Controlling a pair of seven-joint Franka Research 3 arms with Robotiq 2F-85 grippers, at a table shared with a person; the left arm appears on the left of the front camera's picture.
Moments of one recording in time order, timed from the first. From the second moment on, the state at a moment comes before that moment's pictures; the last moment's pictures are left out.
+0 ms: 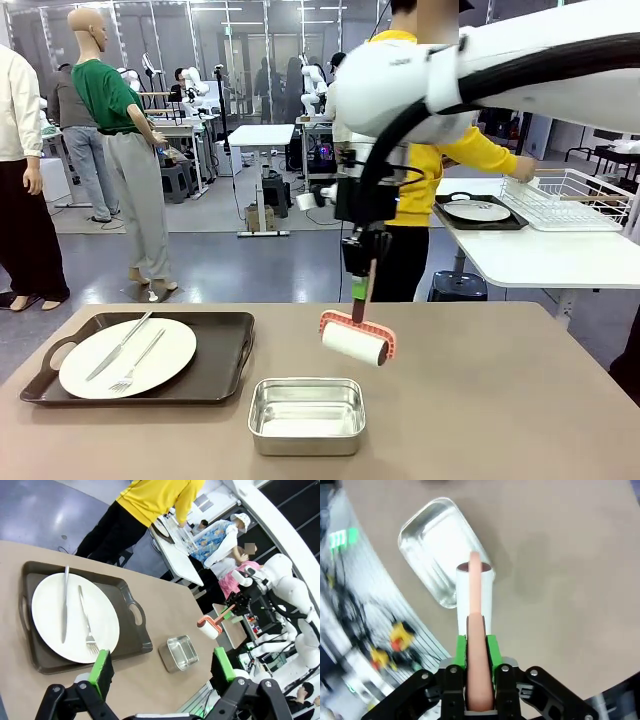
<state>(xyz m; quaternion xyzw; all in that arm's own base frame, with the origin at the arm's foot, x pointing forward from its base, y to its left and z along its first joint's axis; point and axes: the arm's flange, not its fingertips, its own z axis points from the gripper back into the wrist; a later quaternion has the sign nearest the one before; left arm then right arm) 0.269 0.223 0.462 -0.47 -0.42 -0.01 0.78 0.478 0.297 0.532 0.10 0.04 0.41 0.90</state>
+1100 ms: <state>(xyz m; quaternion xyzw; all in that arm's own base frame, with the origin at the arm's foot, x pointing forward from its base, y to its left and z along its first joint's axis) 0.269 0.223 0.462 -0.47 -0.42 -0.01 0.78 0.442 0.191 0.456 0.16 -0.05 0.05 0.98</state>
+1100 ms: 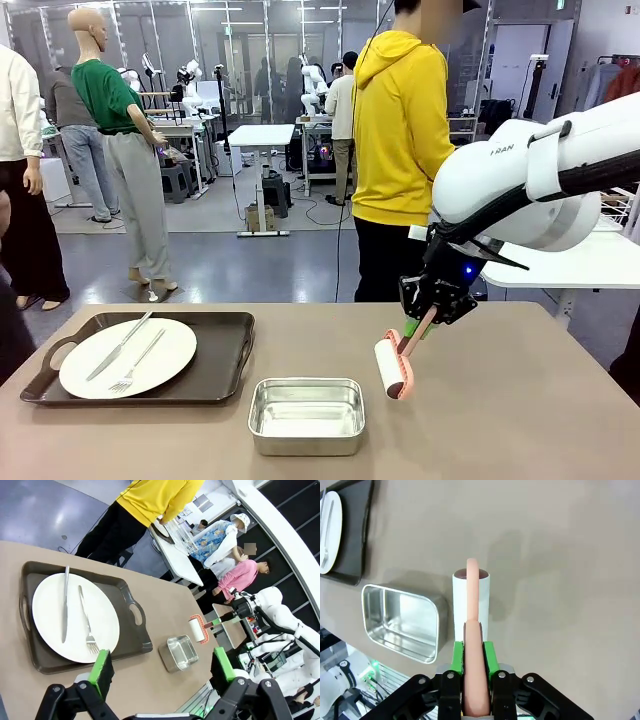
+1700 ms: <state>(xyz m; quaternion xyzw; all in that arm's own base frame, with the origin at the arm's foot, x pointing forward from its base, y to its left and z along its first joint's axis) 0.269 0.222 0.462 -0.47 -0.42 -0.01 0.78 0.456 0.183 0.452 0.21 -0.03 0.03 0.98</state>
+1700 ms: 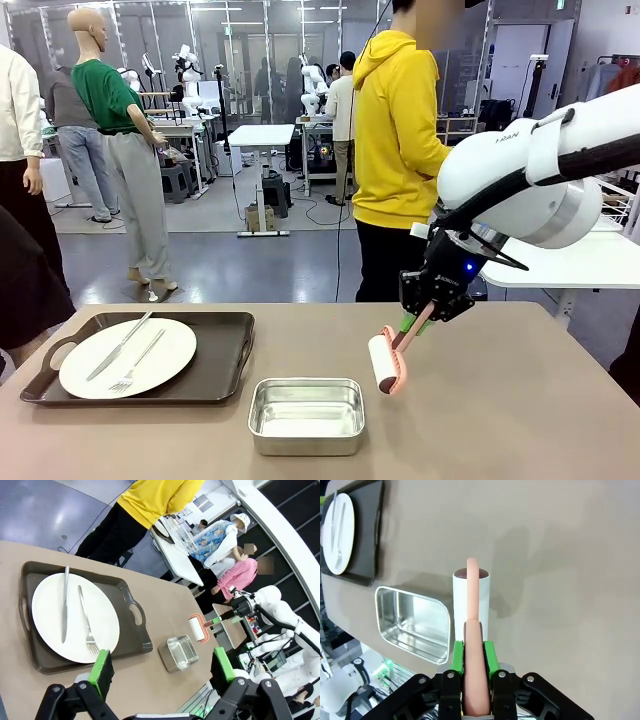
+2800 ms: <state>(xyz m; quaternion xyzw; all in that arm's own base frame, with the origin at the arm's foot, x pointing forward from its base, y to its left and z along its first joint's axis) 0.269 0.223 0.462 -0.47 -0.42 -0.01 0.78 0.509 0.123 0.368 0.28 0.00 -0.06 0.96</state>
